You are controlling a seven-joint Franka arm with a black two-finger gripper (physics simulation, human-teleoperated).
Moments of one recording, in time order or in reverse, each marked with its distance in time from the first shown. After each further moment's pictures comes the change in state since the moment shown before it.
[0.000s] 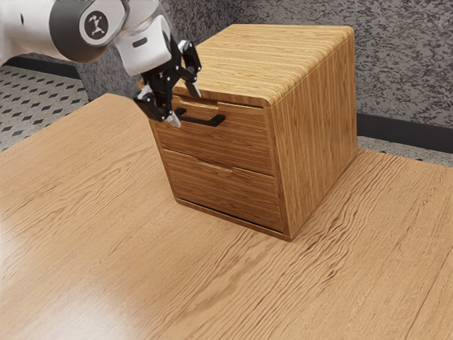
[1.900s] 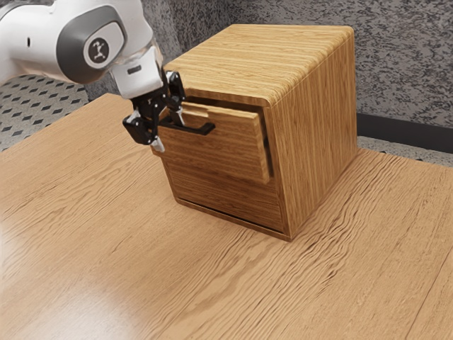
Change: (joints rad) arm -0.005 -0.013 0.082 -0.126 0.000 0.002 -0.002
